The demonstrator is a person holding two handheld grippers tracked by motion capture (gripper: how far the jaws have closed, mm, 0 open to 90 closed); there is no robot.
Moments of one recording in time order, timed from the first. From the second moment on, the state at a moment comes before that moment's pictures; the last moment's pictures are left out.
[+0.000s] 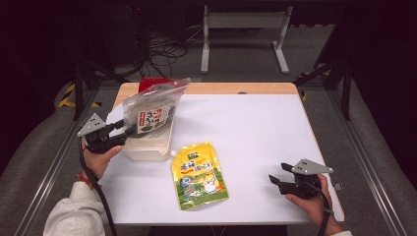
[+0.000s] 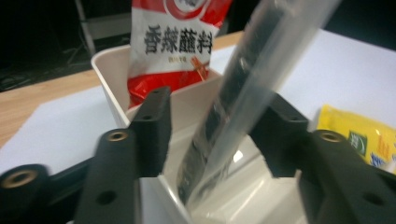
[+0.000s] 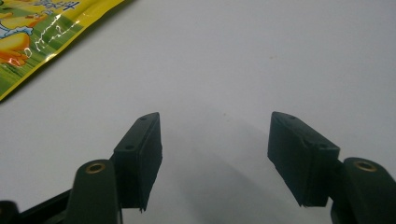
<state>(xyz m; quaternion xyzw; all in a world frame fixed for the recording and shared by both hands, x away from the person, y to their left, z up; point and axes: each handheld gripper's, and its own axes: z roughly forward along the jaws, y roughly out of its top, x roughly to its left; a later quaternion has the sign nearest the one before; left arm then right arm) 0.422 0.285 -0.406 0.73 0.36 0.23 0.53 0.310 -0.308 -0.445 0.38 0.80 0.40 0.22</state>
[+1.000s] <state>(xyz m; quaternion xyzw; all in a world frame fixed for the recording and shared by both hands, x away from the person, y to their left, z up) 0.424 0.283 -0.413 0.73 0.33 0.24 0.56 0.311 -0.305 -0.445 0.38 0.81 0.40 0.22</state>
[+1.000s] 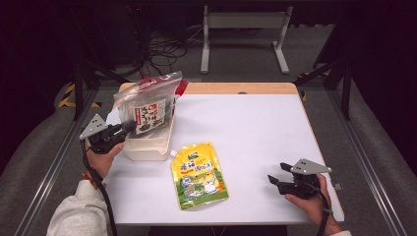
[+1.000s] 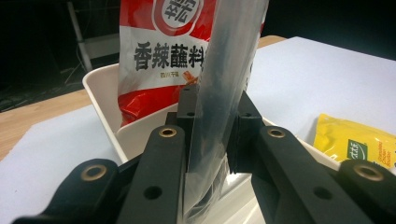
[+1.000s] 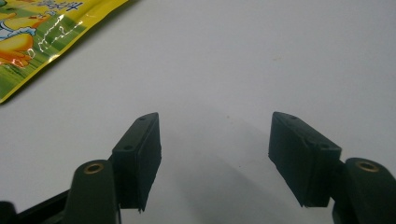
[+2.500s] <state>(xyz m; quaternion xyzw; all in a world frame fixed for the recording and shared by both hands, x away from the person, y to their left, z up) 0.359 0.281 -0.389 0.73 0.36 0.28 0.52 0.319 -0.289 -0.438 0.33 0.83 0.41 0.20</state>
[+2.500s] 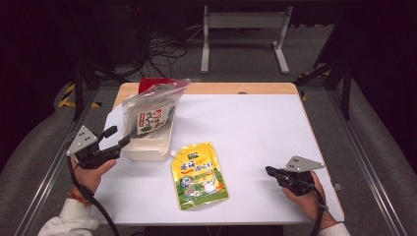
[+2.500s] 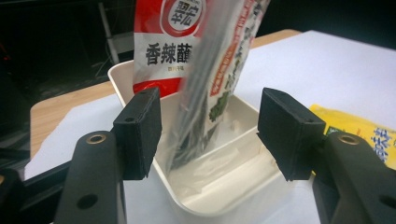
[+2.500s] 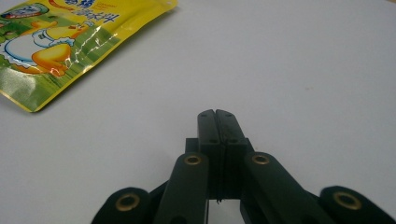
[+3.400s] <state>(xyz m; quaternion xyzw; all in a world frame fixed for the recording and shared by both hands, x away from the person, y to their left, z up) 0.327 0.214 -0.423 0.83 0.28 0.14 0.46 0.308 -0.242 -0.427 0.28 0.83 0.46 0.14</state>
